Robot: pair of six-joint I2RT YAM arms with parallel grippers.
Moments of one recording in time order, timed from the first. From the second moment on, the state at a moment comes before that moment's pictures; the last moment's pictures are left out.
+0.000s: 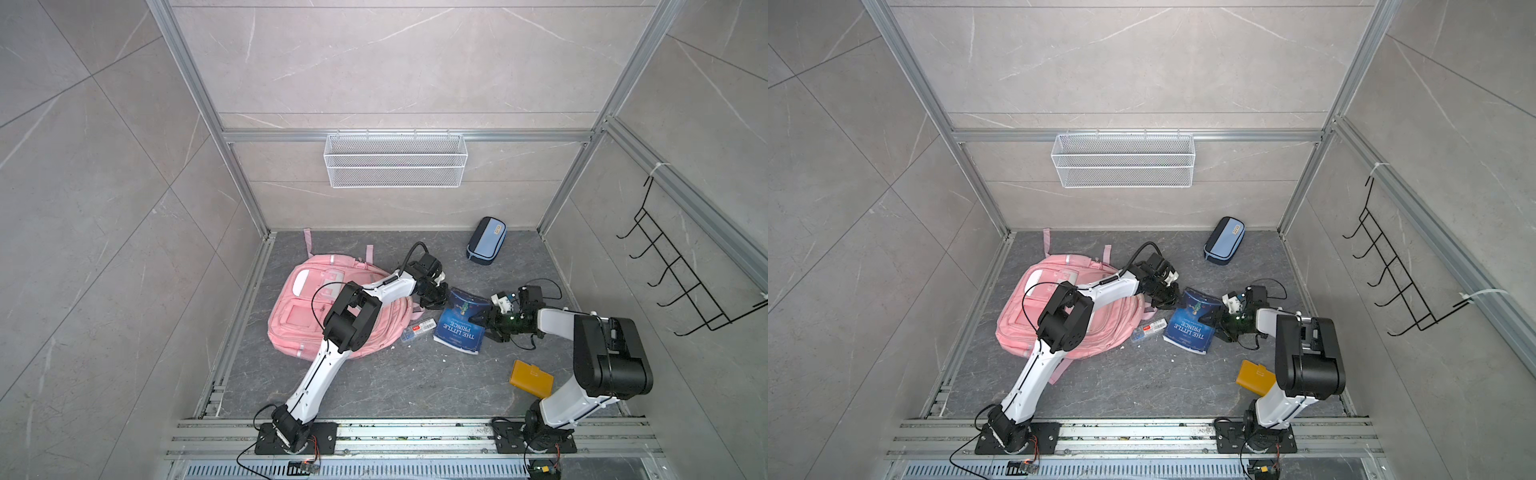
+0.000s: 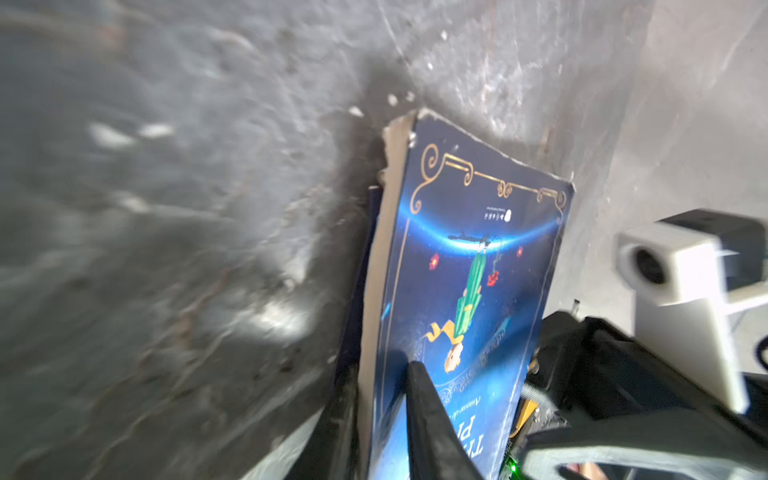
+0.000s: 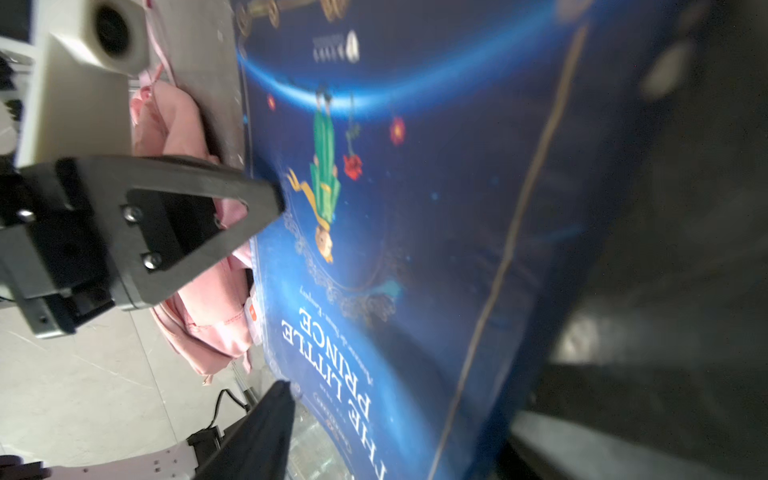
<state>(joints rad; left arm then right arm) -0.75 2.45 1.94 -0.51 0.61 -0.71 -0.10 1.63 0.68 -0.26 -0.83 0.42</state>
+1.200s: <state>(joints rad) -0.61 1.63 1.86 -1.05 0.40 -0.07 0.44 1.54 1.36 -0.78 -0.82 -0.17</state>
